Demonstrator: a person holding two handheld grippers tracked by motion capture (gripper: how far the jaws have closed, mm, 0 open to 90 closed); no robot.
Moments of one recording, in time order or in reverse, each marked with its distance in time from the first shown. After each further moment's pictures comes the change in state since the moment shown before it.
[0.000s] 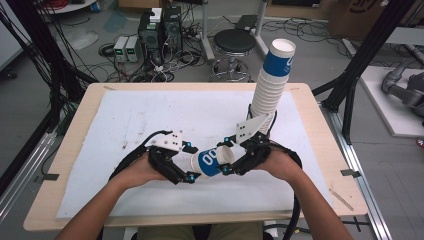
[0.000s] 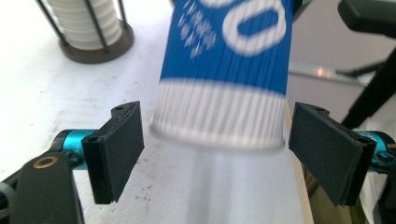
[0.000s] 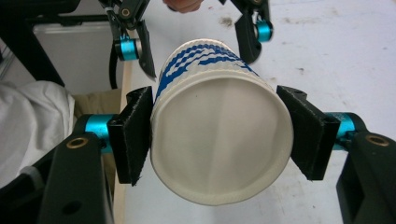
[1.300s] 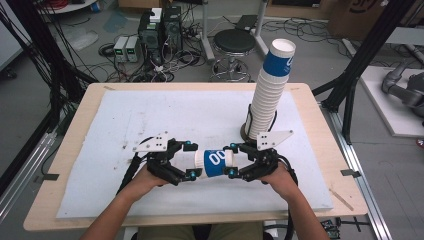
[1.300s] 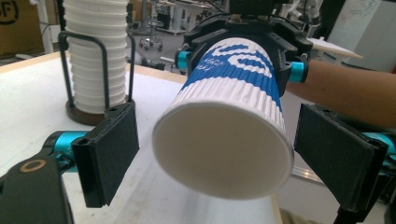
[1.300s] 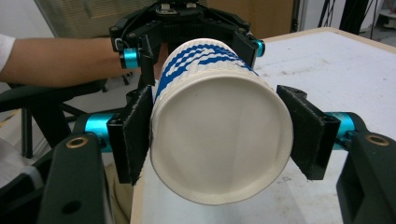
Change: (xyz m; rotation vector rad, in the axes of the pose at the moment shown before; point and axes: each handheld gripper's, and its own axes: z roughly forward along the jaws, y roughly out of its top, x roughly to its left) left arm -0.006 -0.024 0.011 -0.393 -0.030 -0.114; right arm 0.005 -0.062 0.010 -0.399 0.047 0.147
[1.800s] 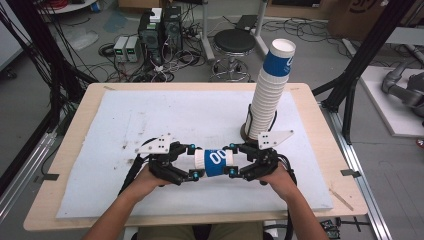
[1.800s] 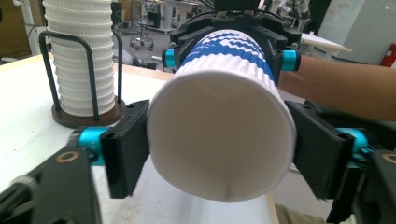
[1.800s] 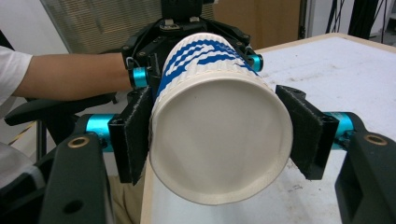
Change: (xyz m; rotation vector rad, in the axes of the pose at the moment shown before) left arm 0.000 0.000 0.000 0.022 -0.027 0.041; right arm -0.003 -0.003 0.000 -0.035 0.030 0.032
